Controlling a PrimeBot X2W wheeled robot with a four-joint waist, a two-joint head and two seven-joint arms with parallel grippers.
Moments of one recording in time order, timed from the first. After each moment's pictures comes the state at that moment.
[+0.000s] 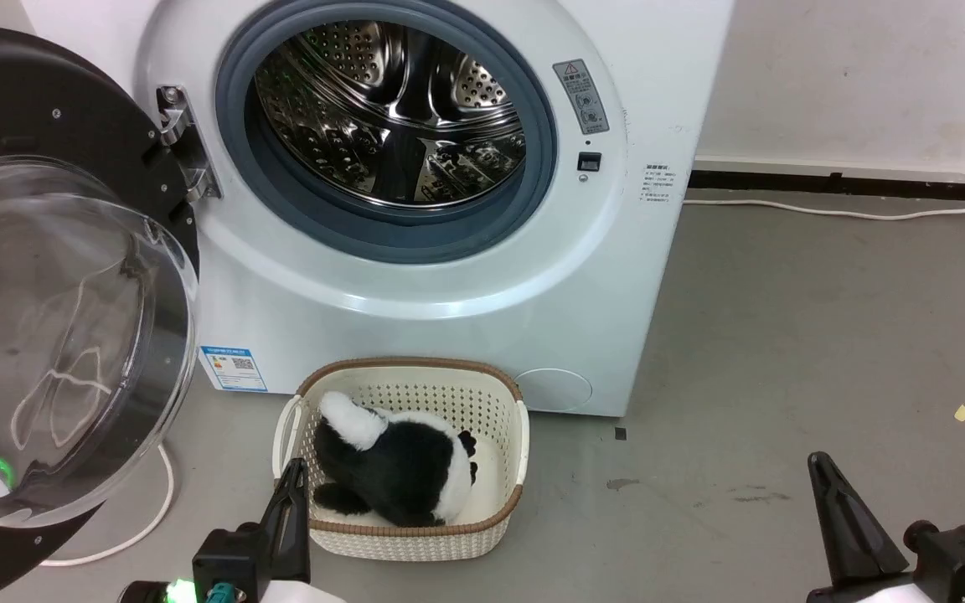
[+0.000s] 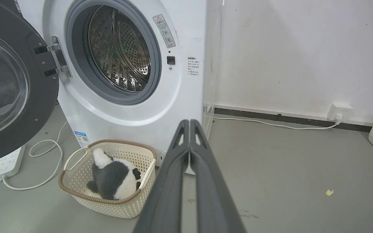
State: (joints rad) left arm 0.06 0.08 -0.12 0.08 -0.08 0.09 -0.18; right arm 0.11 -0.05 -0.06 0.00 0.07 0.13 -0.18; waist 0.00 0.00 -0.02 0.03
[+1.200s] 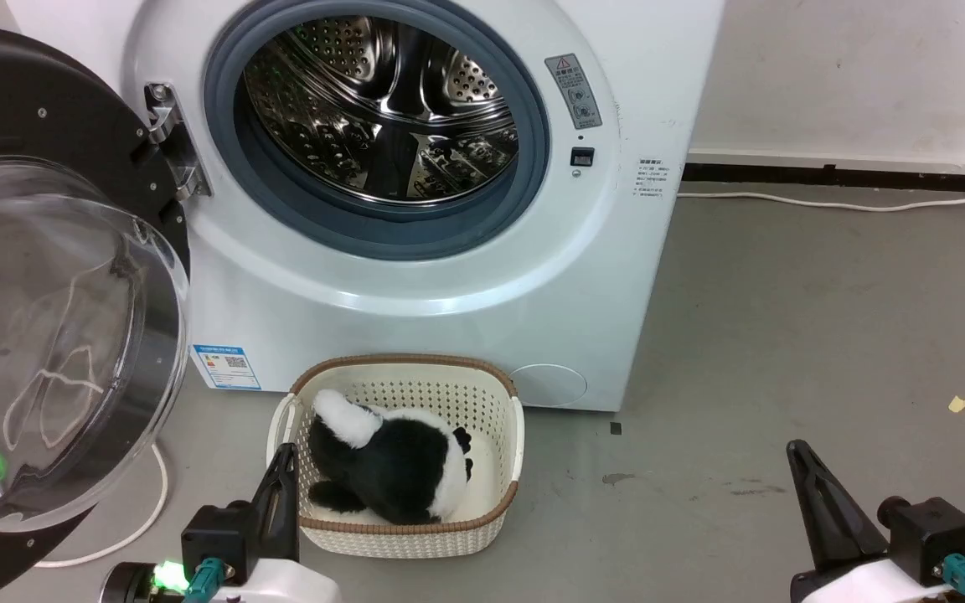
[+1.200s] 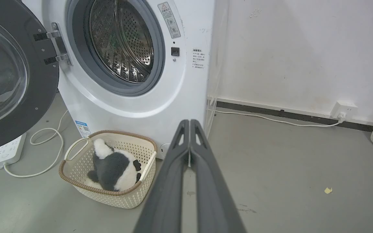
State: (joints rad) left arm 0.04 0.07 -0.07 0.05 -0.05 0.05 -0.11; right arm 0.07 -0.05 -0.04 0.00 0.04 0.13 -0.10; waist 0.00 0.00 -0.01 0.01
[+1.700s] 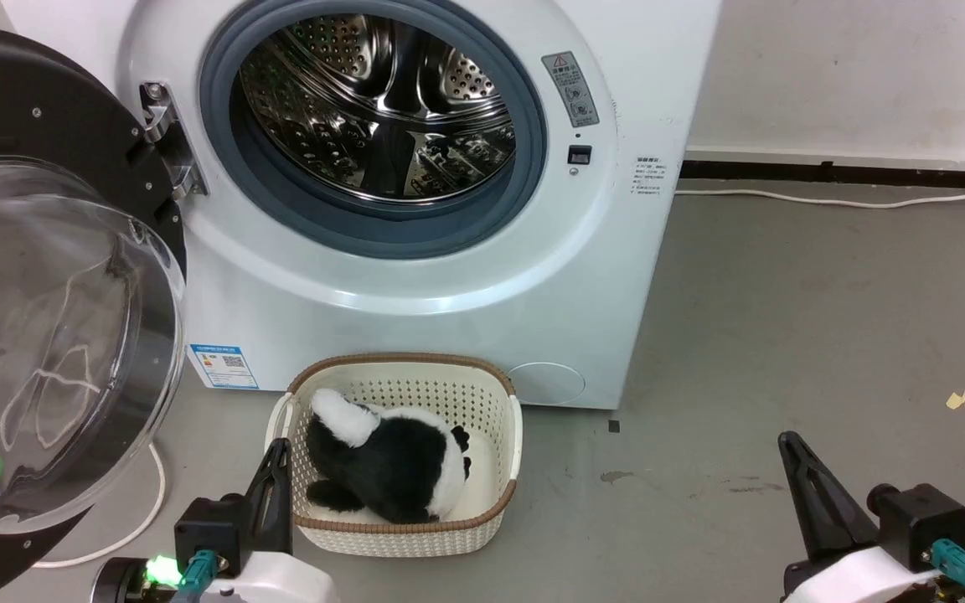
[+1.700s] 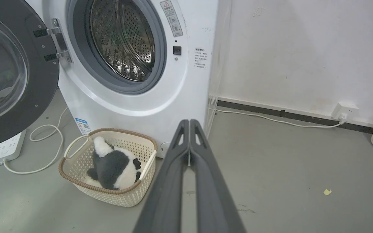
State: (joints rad) left arm 0.04 0.07 -0.05 0.03 -0.04 0.04 -0.08; right arm 0.05 -0.05 -0.03 0.00 0.03 0.13 -0.07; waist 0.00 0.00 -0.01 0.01
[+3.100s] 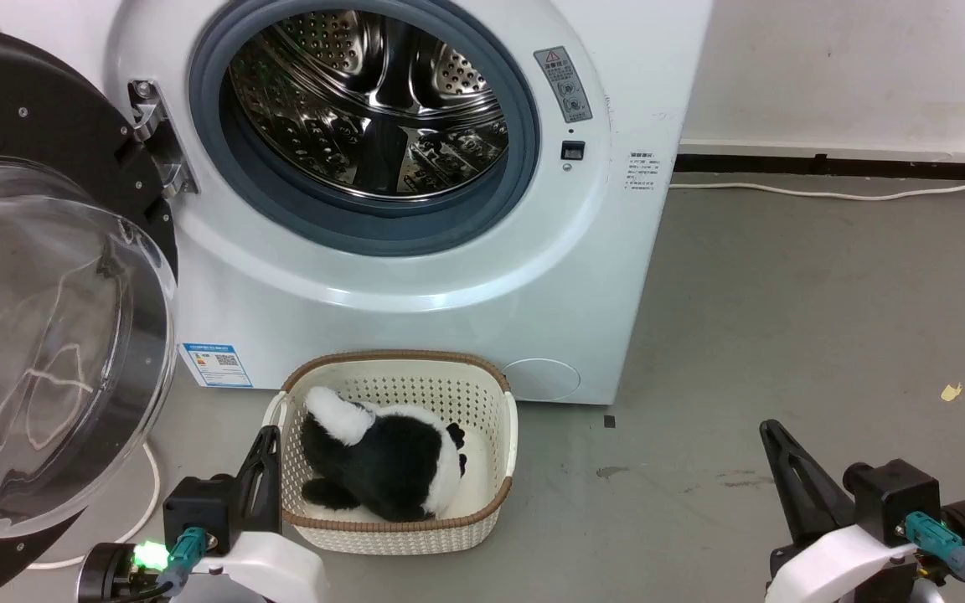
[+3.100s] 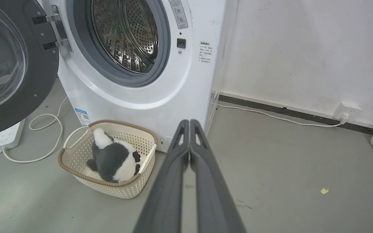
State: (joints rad) left arm 0.02 0.05 0.00 0.00 -0.01 0.01 0.00; right arm 0.01 -0.05 0.00 0.00 0.01 0.13 0.00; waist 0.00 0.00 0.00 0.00
